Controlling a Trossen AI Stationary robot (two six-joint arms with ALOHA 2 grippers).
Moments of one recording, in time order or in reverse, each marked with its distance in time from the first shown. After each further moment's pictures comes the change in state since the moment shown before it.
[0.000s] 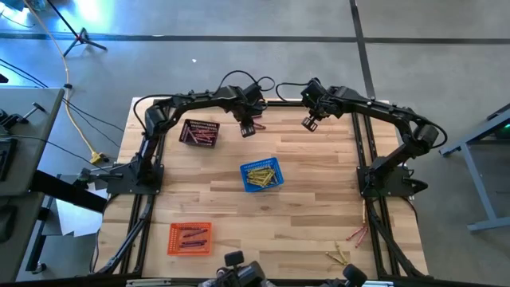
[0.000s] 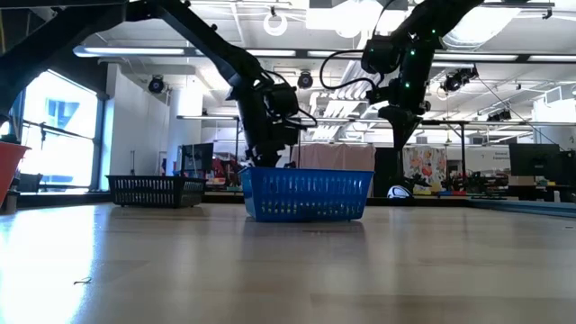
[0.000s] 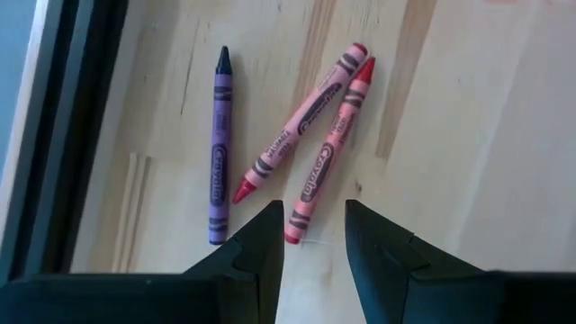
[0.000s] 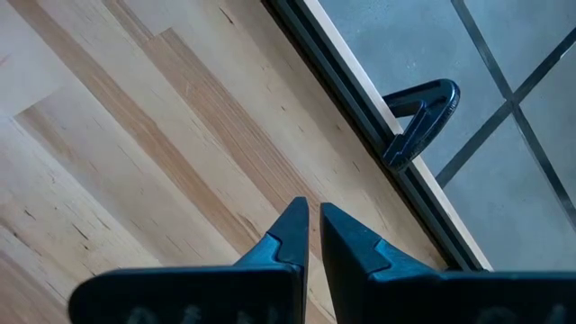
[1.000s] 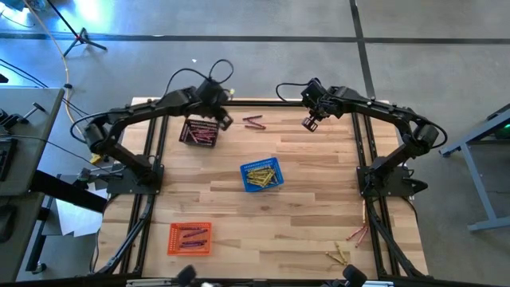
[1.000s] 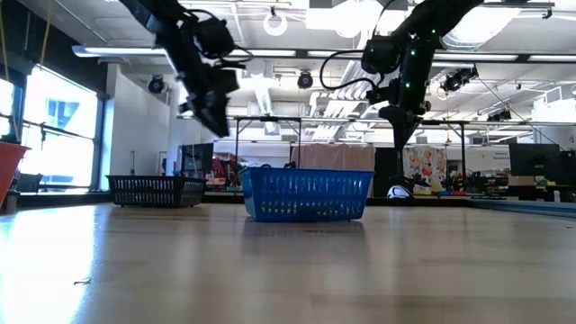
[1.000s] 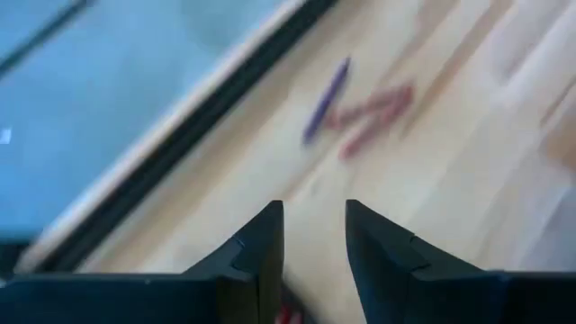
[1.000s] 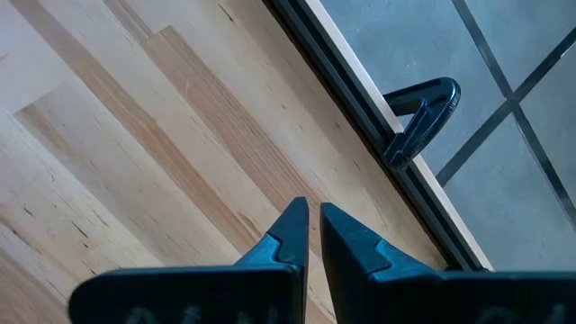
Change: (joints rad) left arm 0.056 -0.660 -0.539 0.200 -0.101 -0.363; right arm 0.000 0.000 0.000 -0.004 0.000 0.000
